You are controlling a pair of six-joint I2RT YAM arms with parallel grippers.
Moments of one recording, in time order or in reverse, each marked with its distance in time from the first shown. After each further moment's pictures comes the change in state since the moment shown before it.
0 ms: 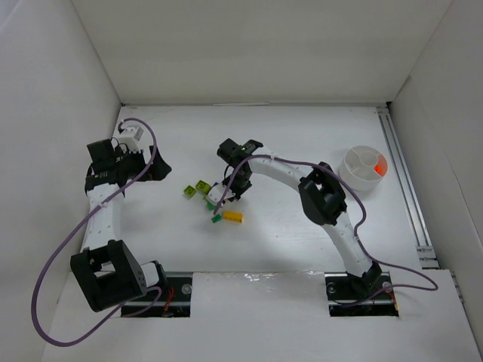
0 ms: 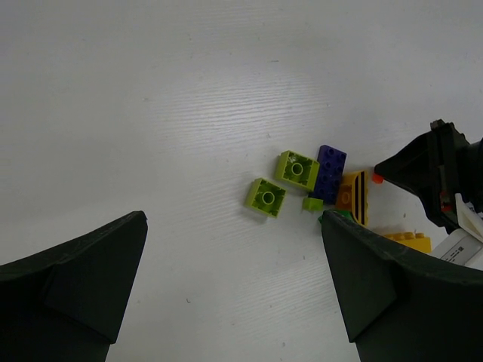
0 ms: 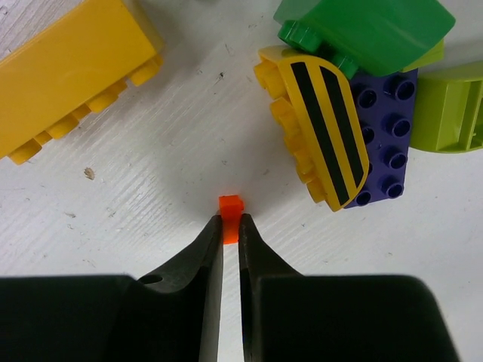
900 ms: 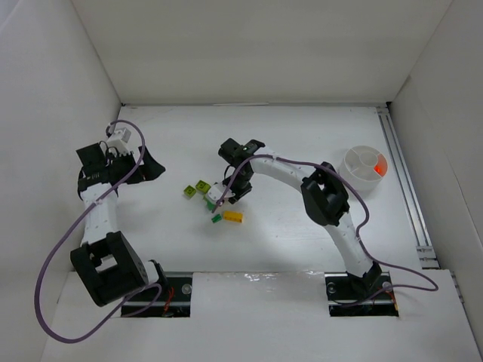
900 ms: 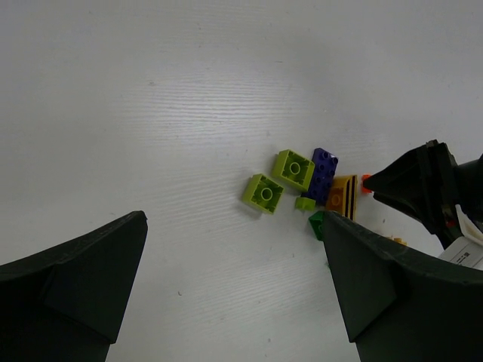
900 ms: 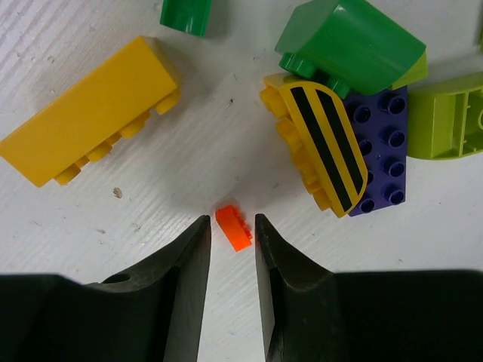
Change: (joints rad) left arm 0.107 0.046 -0.003 -0.001 0.095 -0.055; right arm 0.000 -0.035 -0.033 0.008 -0.079 0.063
